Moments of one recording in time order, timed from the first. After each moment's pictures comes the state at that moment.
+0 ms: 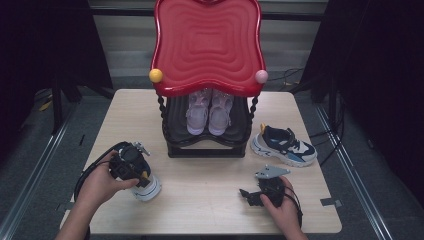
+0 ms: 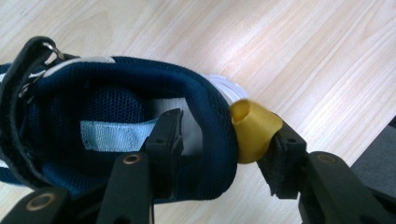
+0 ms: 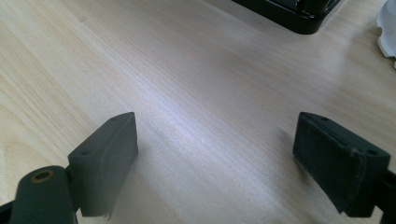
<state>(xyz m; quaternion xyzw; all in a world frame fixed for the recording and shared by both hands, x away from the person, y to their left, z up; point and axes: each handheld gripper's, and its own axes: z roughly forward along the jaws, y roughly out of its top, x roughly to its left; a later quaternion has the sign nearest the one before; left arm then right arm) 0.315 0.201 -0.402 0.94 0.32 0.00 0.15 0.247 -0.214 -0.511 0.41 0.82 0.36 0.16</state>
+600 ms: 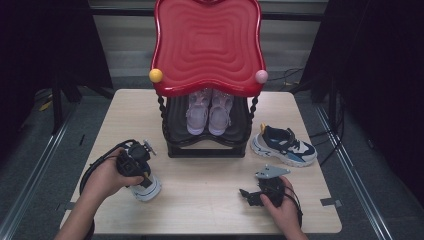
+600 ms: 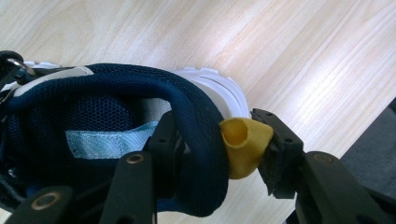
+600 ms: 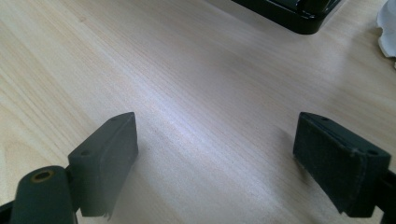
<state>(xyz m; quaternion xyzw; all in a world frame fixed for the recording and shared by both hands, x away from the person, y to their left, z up) 0.325 0.185 -0.402 0.95 0.30 -0.03 0.10 0.247 -0.214 -0.510 0.41 0.82 0.36 0.16</state>
